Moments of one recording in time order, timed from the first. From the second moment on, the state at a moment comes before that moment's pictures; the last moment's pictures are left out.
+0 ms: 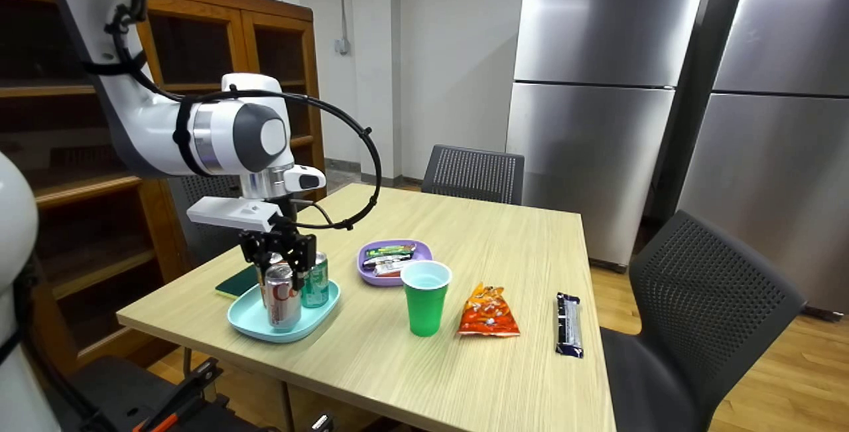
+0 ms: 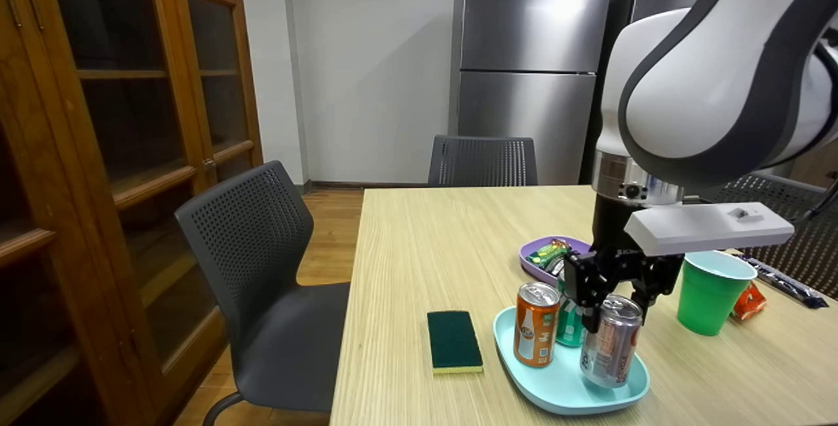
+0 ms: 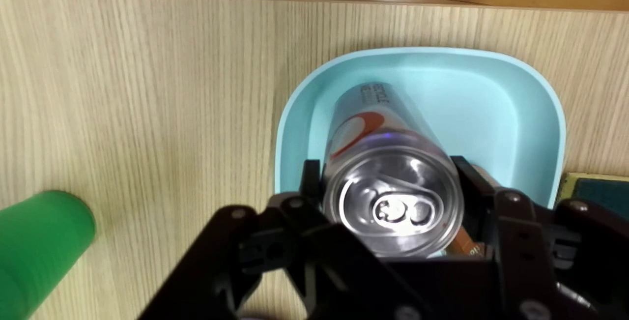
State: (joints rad) arm 0.11 0.12 0.13 -2.71 -0.18 2.79 0.25
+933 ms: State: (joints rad) arm 0.14 0.14 0.12 -2.67 -0.08 2.77 0.16
